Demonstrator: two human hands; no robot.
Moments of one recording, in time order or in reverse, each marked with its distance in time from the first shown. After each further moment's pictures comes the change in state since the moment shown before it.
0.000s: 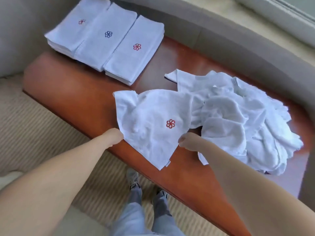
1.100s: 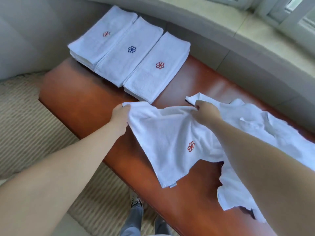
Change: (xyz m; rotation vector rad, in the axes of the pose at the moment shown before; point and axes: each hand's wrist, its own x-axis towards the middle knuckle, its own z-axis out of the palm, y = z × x) left_hand 0.067 0.070 -0.128 -1.203 0.179 0.161; right_hand 0.108 -0.123 -0.159 -0.122 0.585 -0.160
